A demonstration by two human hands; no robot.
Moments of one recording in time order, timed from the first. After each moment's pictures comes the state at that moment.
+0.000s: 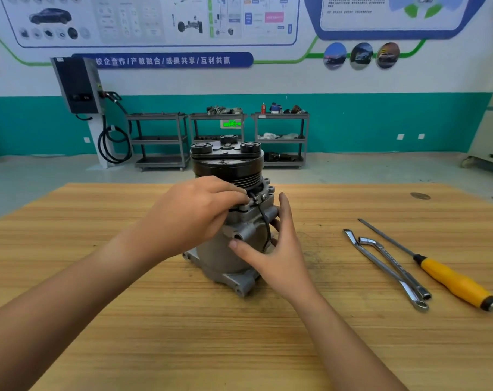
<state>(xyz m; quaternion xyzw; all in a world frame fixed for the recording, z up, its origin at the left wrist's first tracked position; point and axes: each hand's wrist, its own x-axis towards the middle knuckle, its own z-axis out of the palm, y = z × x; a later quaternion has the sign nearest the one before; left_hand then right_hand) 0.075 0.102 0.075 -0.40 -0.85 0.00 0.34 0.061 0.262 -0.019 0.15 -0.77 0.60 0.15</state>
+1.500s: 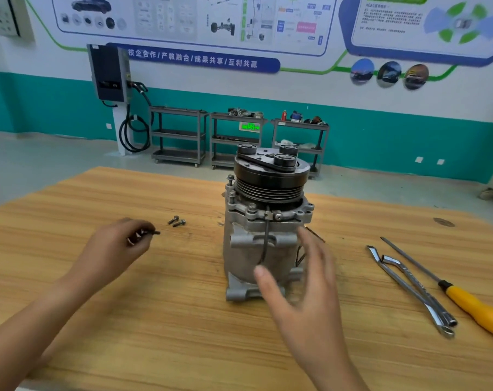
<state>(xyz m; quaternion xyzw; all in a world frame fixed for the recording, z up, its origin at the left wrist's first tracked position) 0.080 -0.043 -0.019 -0.05 -0.92 -0.22 0.32 0.142 0.231 -0.008 0.13 -0.82 0.50 0.23</state>
